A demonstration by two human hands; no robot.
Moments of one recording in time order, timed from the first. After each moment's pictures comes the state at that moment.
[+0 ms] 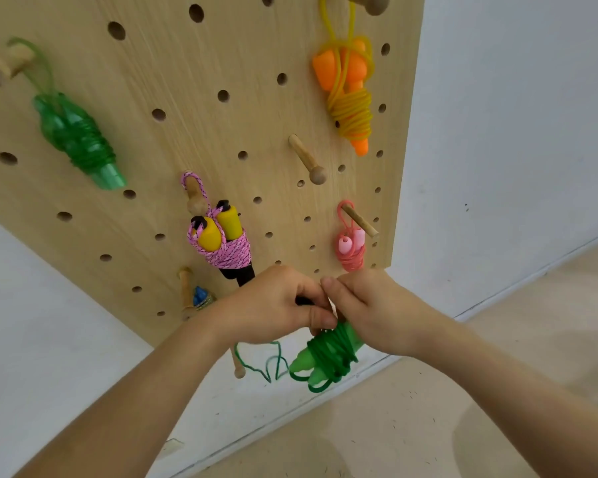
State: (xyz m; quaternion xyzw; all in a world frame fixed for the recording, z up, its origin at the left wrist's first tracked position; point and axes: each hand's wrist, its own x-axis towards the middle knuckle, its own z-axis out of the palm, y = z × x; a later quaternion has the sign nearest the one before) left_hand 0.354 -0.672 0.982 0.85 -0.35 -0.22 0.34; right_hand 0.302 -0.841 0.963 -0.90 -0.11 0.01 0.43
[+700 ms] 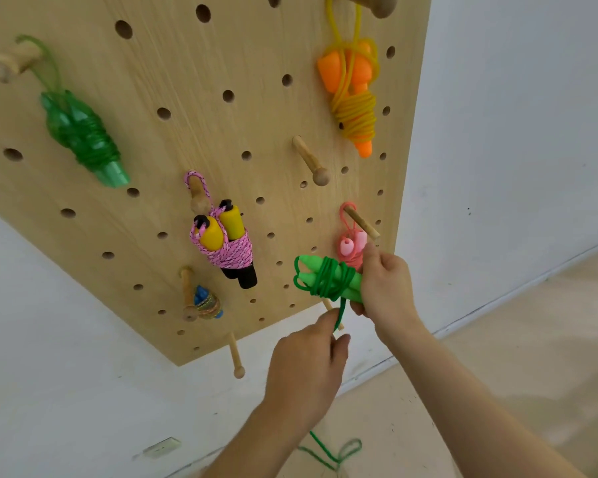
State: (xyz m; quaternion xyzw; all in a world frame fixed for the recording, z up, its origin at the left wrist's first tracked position) left_hand 0.292 -0.700 0.902 0.94 -0.20 0.06 0.26; right_hand 0.335 -0.831 0.926 -0.70 0.19 -0.14 0.68
